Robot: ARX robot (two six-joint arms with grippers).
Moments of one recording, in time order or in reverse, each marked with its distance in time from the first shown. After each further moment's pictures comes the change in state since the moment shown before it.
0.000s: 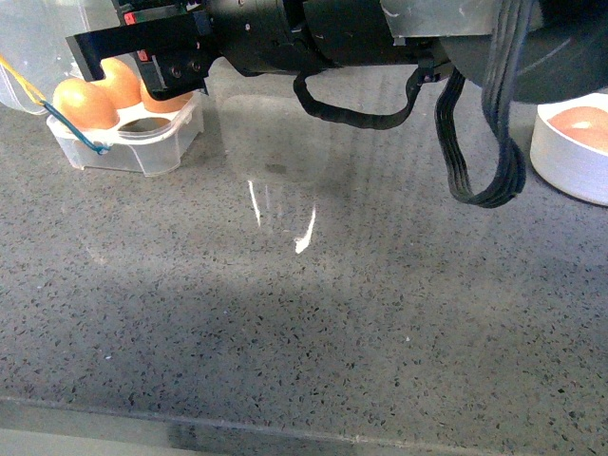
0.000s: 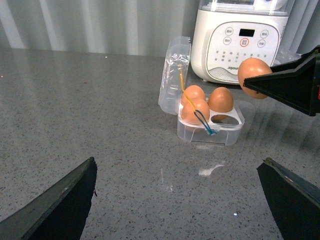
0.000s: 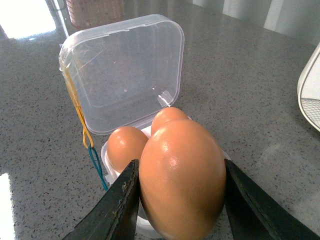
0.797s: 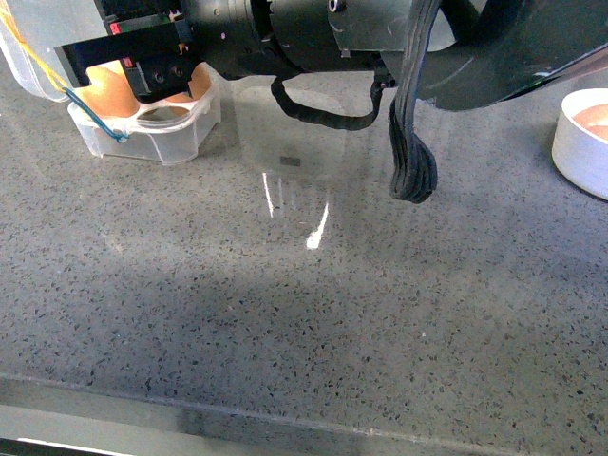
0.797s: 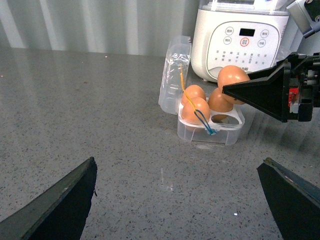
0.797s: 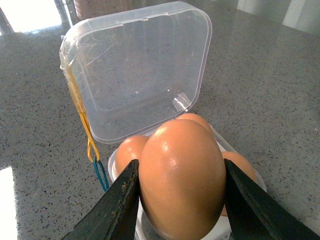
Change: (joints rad) left arm 0.000 0.000 0.000 0.000 0.000 0.000; right arm 0.041 0.080 0.082 -0.014 0.002 -0.003
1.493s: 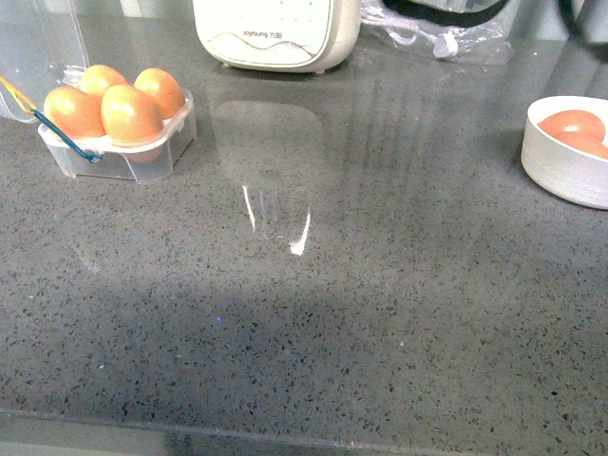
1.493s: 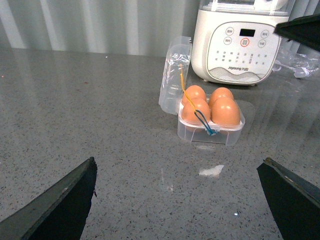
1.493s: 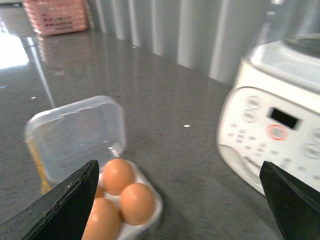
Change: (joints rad) left arm 0.000 0.000 0.000 0.000 0.000 0.000; right arm -0.169 -0.229 -0.117 0.061 0.042 0.014
